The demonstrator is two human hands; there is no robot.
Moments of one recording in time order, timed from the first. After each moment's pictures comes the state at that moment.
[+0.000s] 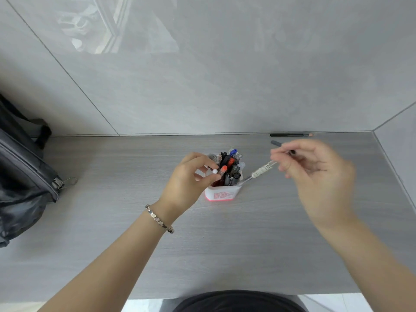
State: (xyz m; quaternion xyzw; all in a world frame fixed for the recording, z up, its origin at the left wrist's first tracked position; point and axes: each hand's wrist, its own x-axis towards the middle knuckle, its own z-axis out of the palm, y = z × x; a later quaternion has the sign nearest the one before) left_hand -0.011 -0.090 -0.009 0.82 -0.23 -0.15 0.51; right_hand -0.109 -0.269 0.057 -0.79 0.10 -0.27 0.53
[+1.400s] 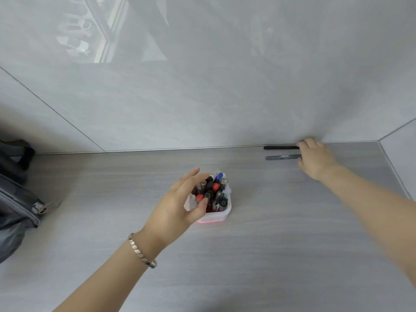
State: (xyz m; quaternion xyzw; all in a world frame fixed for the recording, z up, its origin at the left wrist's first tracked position) left_hand -0.006 -0.102 -0.017 0.85 -0.30 -0.12 0.42; right_hand -0.018 -0.465 -0.086 -0.97 0.20 0.13 0.01
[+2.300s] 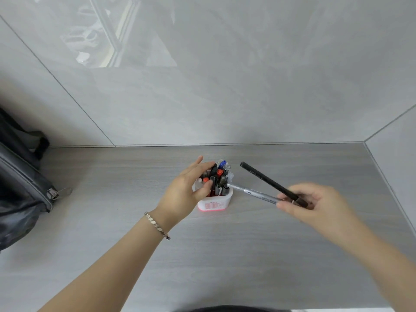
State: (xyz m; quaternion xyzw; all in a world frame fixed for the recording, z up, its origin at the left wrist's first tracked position) left_hand -0.012 -0.103 -0.015 0.84 -0.30 -0.12 0.44; right_hand -0.145 -0.320 0.049 -0.83 0.20 0.05 0.52
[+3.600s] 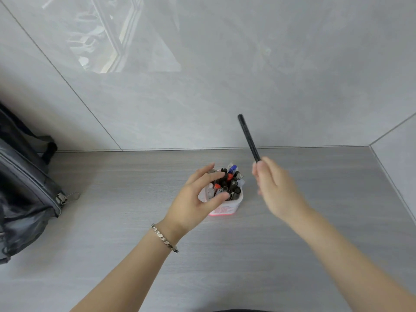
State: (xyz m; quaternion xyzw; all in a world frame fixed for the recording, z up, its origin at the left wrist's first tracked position) left_hand -0.019 -0.091 -0.013 0.80 -0.26 -0.17 0.51; right_hand -0.077 -0.262 0.030 -0.88 0.14 -0.06 0.46
